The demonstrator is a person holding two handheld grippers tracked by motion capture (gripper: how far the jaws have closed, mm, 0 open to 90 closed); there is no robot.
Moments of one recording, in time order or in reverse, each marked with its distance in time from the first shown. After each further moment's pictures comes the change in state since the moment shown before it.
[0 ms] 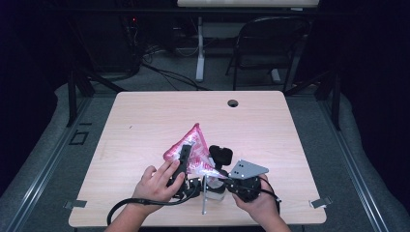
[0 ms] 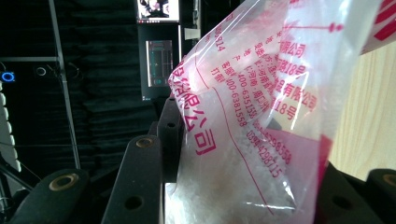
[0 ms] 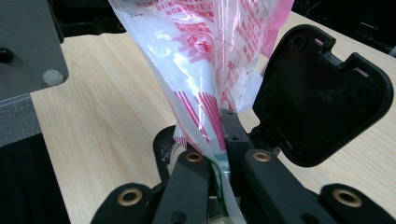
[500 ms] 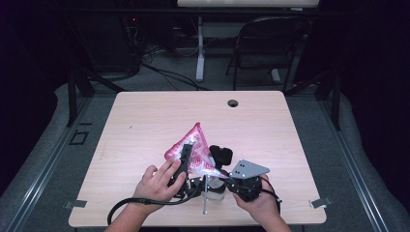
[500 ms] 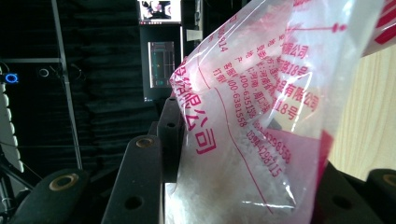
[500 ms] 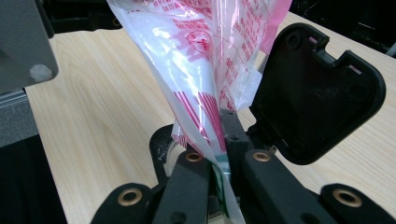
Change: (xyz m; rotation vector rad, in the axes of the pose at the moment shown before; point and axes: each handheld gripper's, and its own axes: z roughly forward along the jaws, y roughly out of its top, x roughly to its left) left arm 0.004 0.003 -0.001 -0.009 0.013 0.007; right arm -0.002 -0.001 0.000 -0.008 -0.008 0.005
